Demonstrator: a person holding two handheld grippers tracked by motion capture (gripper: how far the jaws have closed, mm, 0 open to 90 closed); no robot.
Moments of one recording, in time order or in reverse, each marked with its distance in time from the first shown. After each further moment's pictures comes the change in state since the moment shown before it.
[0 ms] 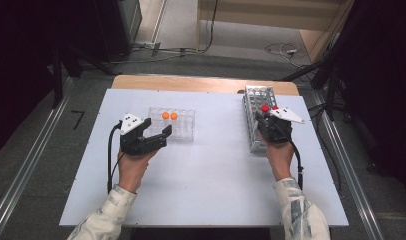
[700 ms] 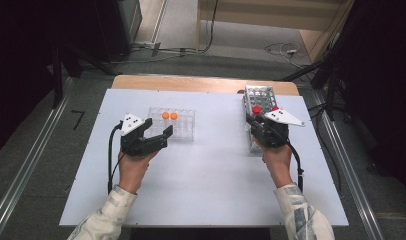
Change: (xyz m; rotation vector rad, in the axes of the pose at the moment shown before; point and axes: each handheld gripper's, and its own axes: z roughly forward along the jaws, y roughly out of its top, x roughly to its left) left arm -0.004 0.001 -0.002 -0.003 -0.013 0.006; right arm 0.029 0.014 -0.030 -0.035 0.159 -0.049
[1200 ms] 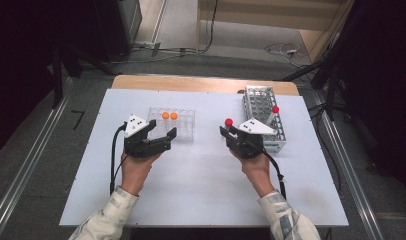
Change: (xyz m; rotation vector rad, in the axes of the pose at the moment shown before) left arm -0.010 -0.001 0.001 0.010 -0.027 0.023; right arm 0.059 -0.016 0.015 0.052 0.157 -0.060
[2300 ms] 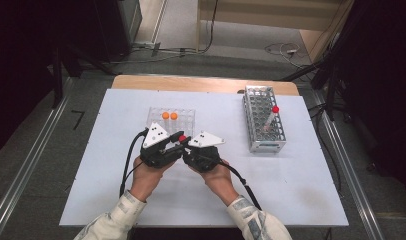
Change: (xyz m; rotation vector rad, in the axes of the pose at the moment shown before) left arm -0.035 -0.008 0.006 0.037 -0.168 0.151; right arm 0.095 -0.007 0.048 0.068 0.207 -0.102
